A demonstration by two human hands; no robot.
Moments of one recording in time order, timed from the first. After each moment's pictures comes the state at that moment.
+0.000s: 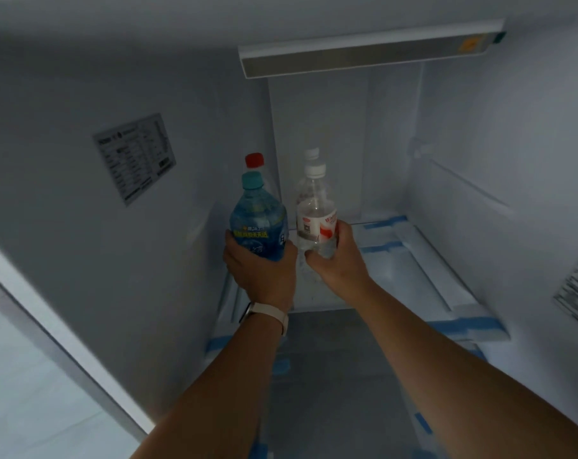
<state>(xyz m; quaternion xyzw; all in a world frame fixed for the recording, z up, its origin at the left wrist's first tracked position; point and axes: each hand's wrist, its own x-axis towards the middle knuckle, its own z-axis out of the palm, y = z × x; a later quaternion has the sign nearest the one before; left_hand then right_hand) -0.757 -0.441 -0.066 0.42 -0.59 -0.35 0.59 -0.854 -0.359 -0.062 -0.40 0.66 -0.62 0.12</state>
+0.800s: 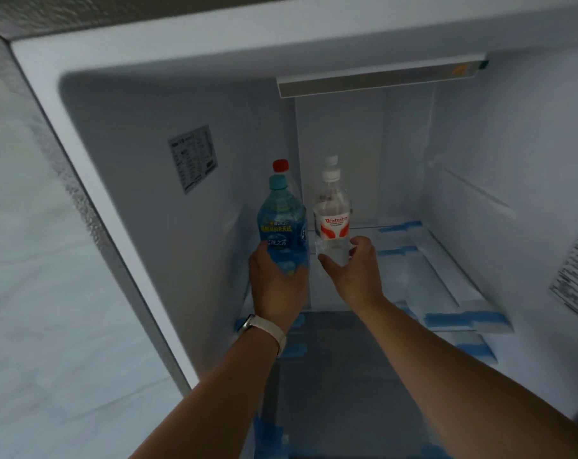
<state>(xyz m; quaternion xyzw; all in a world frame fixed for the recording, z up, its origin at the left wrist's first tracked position) -0.692 -0.413 -0.063 0.37 -0.70 -0.40 0.46 -0.822 -0.342 -0.072 -0.33 0.76 -0.56 0.03</state>
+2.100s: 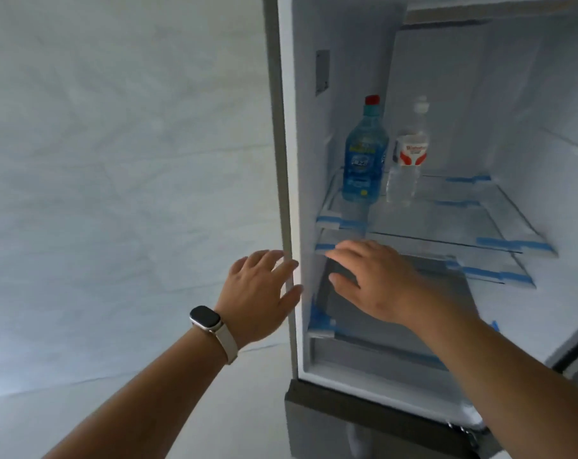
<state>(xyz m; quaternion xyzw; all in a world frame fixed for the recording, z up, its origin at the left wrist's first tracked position) -0.407 -0.269 -0.069 0.38 -0.91 0.03 0.13 -0.621 -0.189 -0.050 -0.72 0.68 -0.11 -0.02</state>
